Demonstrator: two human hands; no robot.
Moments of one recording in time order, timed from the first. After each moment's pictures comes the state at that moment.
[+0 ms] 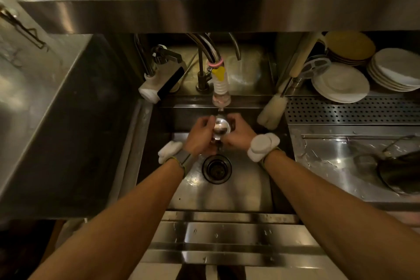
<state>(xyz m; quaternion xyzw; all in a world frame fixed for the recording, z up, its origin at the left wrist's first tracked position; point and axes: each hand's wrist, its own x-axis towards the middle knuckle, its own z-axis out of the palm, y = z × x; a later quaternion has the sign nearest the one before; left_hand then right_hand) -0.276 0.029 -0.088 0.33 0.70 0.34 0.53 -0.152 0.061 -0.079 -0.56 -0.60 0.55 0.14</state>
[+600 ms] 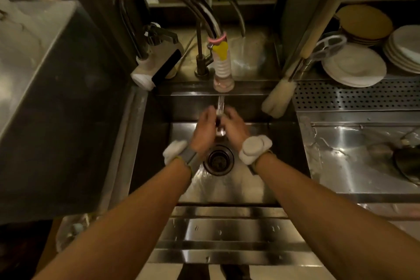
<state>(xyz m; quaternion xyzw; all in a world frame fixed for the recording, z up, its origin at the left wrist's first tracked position) -0.263 0.026 -0.122 0.28 0.66 0.40 0.57 -0.175 0.057 -0.135 -0.59 -0.44 0.63 0.24</state>
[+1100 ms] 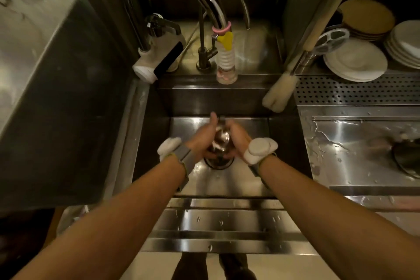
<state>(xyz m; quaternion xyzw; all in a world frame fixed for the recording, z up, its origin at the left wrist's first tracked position) -0.270 0.008 -0.120 0.23 0.67 0.27 0.65 -0.174 0.027 -0.115 -0.60 -0.32 0.70 0.21</state>
